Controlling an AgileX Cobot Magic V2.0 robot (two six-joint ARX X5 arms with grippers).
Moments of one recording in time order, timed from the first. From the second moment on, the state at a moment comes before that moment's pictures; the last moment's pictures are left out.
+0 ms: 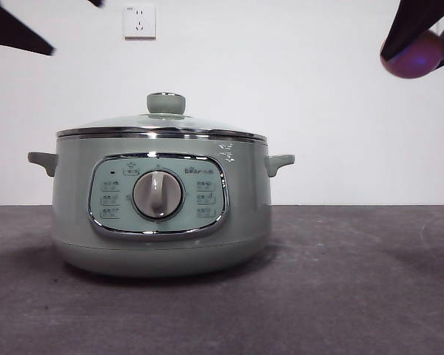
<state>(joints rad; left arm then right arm) -0.28 1.02 0.95 -0.42 0.39 -0.09 0.46 0.88 0.87 -0.65 -0.05 0.06</state>
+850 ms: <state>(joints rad) -0.48 1.46 1.17 -0.34 0.13 -0.02 0.46 0.86 0.87 -0.67 -0.05 0.06</state>
